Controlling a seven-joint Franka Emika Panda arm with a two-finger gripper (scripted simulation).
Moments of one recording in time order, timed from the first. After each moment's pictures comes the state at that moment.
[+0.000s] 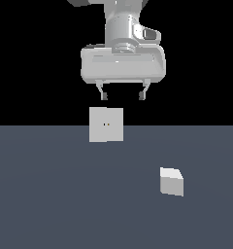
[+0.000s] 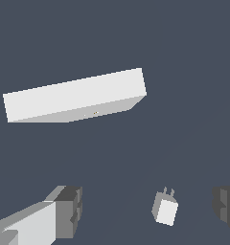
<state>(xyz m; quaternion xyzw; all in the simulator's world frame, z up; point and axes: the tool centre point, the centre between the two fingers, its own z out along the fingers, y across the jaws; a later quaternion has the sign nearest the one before) 0.008 -0.016 0.170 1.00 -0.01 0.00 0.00</state>
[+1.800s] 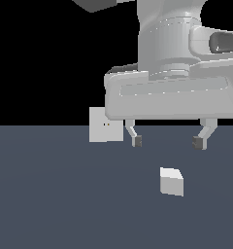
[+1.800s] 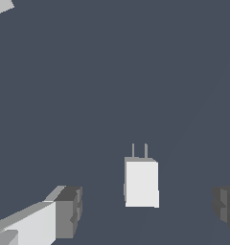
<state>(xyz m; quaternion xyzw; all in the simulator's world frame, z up) -0.096 -0.081 0.071 0.99 -0.14 0.05 0.01</state>
